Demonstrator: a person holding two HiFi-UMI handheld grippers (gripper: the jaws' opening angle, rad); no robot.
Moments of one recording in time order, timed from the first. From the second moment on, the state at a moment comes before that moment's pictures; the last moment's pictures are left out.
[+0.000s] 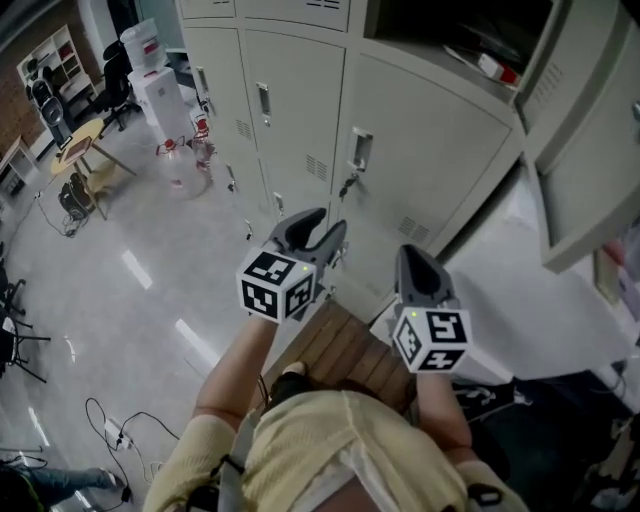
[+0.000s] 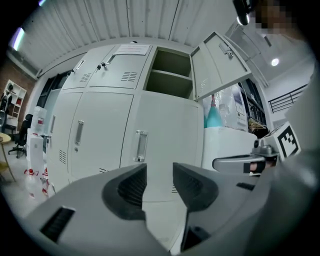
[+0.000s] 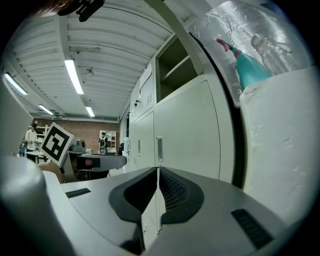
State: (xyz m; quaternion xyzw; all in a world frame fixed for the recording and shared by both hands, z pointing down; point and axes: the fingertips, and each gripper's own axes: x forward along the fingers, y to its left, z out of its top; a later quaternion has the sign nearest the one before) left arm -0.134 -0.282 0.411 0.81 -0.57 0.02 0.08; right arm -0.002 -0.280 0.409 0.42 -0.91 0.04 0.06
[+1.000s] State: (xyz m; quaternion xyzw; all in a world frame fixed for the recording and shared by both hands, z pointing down) left arm -0.172 -0.409 0.452 0.89 -0.44 0.06 0.07; right arm -0.064 -0.330 0.474 0.54 -0.84 0.08 0.09
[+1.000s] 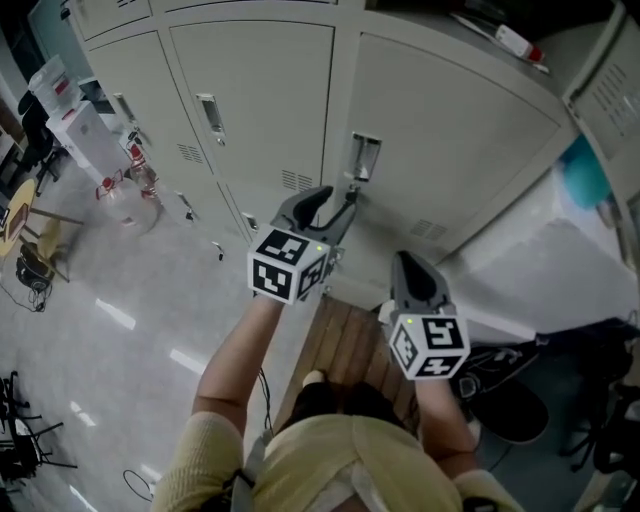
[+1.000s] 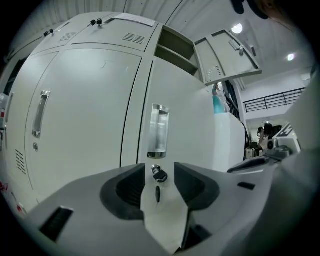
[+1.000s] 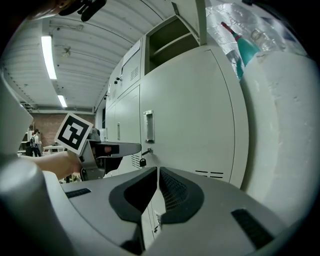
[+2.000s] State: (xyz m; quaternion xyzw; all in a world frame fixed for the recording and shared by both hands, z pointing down) left arm -0.140 -0.425 0.480 0.93 -0.36 0.08 0.08; right arm -0.054 -0.326 0.493 0.59 -0.80 0.10 0.09
